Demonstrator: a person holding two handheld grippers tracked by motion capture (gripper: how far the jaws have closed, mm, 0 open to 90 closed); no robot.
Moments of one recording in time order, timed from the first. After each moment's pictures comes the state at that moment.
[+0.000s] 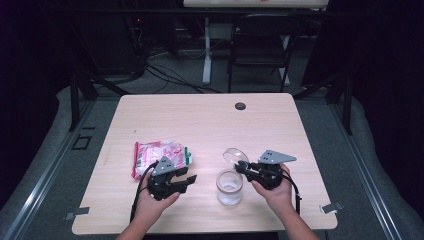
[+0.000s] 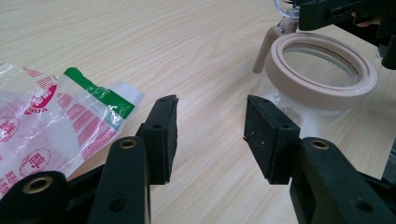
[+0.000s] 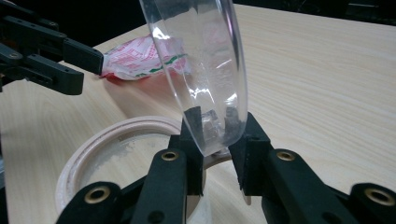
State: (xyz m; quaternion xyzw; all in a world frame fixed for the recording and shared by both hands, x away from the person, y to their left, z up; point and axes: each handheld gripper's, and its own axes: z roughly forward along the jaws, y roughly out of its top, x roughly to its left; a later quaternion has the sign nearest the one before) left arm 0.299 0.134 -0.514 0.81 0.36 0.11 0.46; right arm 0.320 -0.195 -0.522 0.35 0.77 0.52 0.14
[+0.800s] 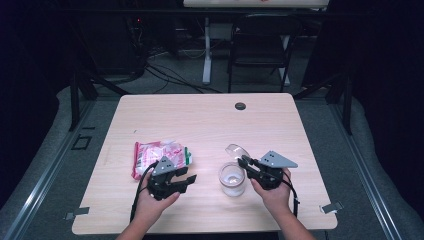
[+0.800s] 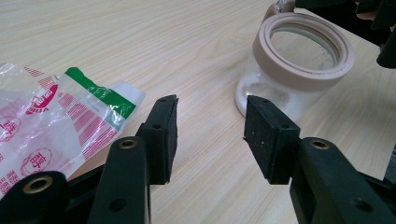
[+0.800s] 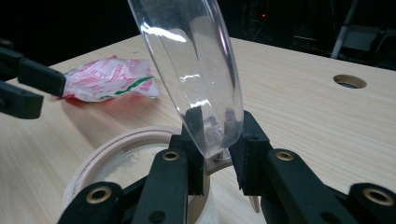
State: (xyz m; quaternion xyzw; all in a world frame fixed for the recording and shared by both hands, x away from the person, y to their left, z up) left arm 0.300 0.134 -0.514 0.81 0.36 0.11 0.45; right arm 0.314 -0.193 -0.521 0.37 0.73 0.53 0.23
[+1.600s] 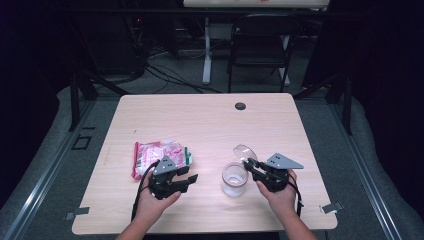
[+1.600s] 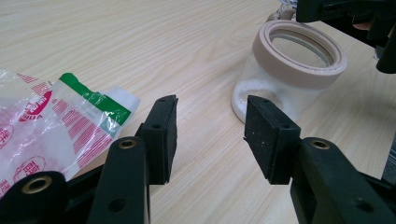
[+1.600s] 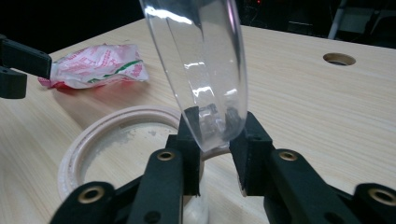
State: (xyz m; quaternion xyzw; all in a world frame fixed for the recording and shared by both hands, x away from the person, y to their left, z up) left arm 0.303 0.131 -0.514 0.81 0.35 0.11 0.46; right arm 0.311 -0.210 -0.529 0.39 0.74 0.51 0.22
